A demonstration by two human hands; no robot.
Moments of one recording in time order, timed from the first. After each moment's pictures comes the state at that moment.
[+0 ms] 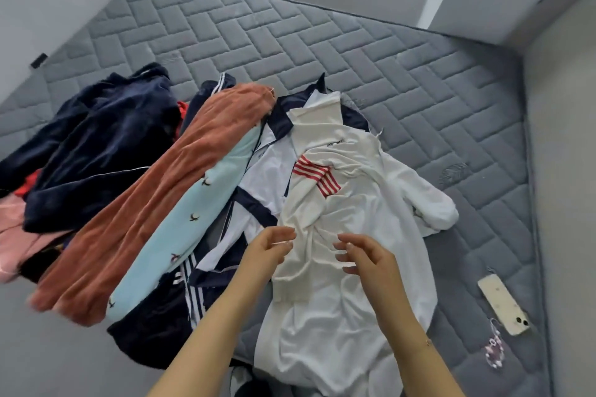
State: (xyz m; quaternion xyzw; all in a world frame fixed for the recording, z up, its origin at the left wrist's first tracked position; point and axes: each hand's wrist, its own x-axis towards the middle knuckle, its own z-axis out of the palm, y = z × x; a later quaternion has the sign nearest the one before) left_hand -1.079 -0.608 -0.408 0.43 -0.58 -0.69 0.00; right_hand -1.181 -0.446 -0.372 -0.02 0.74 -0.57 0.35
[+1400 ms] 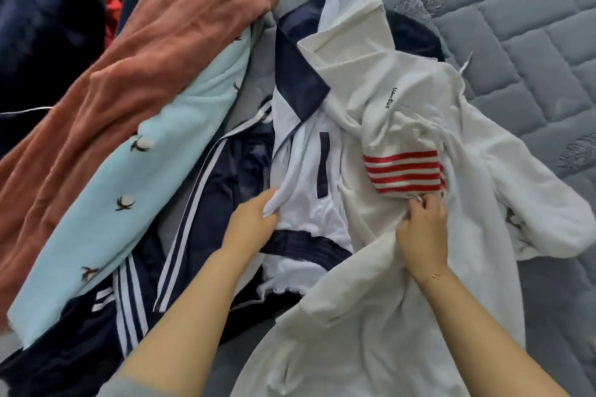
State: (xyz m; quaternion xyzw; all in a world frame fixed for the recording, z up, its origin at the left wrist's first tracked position) left_hand -1.176 -0.701 -0.697 0.44 -0.77 -0.46 -0.08; right_hand -1.359 -0.497 -0.686 -0.20 0.96 -0.12 0.17
